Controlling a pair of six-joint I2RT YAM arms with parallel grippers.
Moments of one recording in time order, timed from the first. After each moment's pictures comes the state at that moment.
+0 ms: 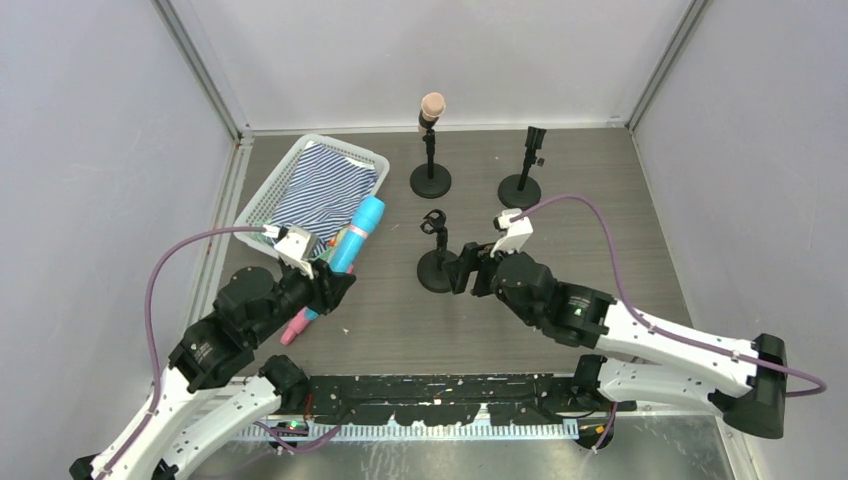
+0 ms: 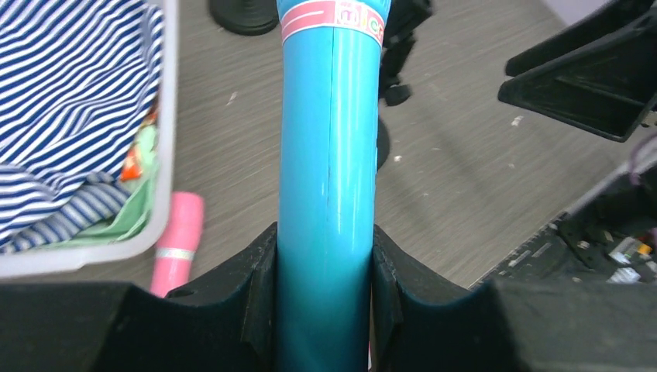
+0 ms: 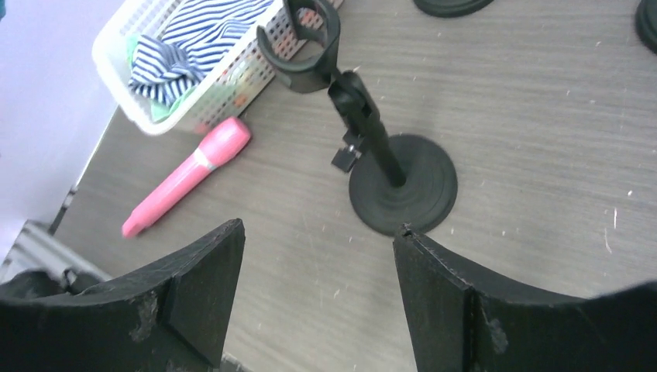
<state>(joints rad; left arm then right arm) -0.73 0.45 0.82 -0.67 -0.12 -0.23 1.10 0.95 0.75 -0.14 0.55 0.60</state>
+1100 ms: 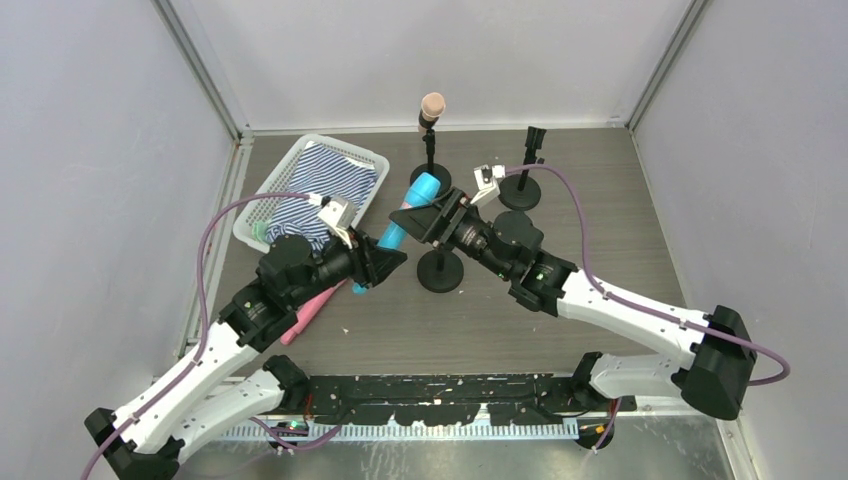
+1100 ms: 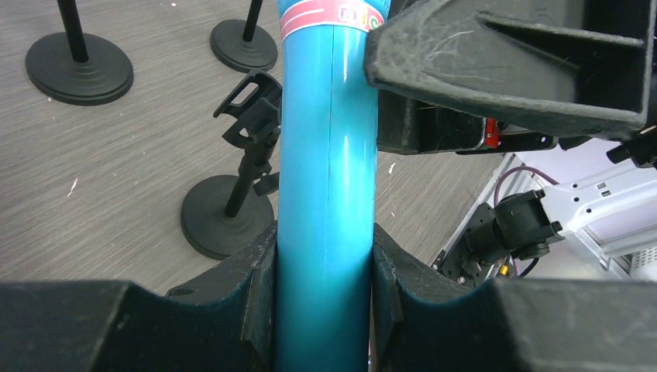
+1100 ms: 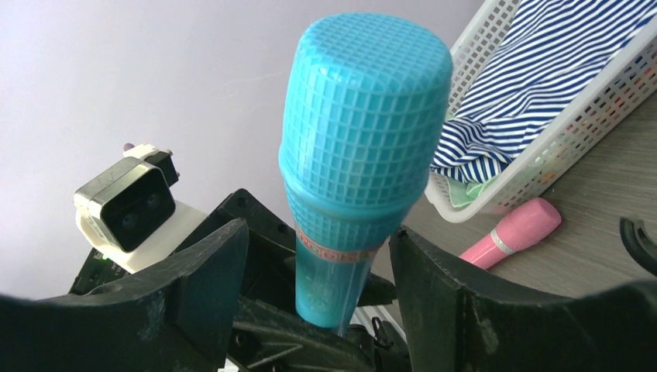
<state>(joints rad) -0.73 0.71 0.78 -0.19 0.16 -0.39 0.94 1.18 0.89 0.37 0.05 1.06</state>
